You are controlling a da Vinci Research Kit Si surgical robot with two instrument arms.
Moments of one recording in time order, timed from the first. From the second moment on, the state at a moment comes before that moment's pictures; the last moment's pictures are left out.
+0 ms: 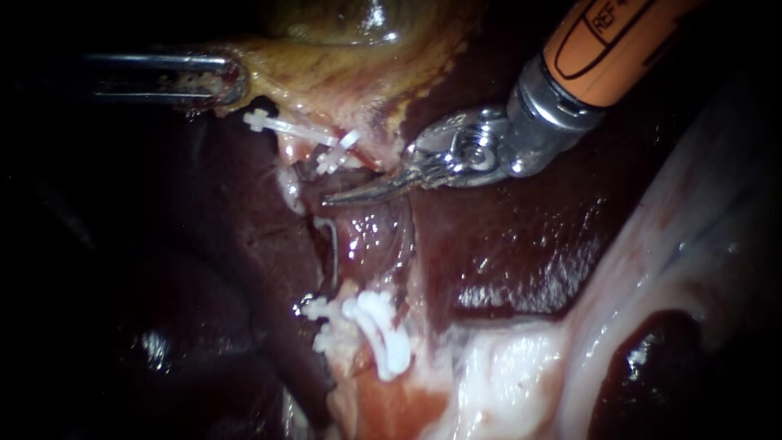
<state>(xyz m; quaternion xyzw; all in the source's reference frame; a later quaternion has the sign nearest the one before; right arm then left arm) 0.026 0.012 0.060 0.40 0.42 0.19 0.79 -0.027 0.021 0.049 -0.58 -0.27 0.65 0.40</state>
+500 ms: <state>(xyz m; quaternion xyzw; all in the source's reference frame) 0.026 0.011 0.060 0.39 0.45 0.21 0.78 -0.027 0.021 0.049 -0.58 -0.27 0.65 0.40</state>
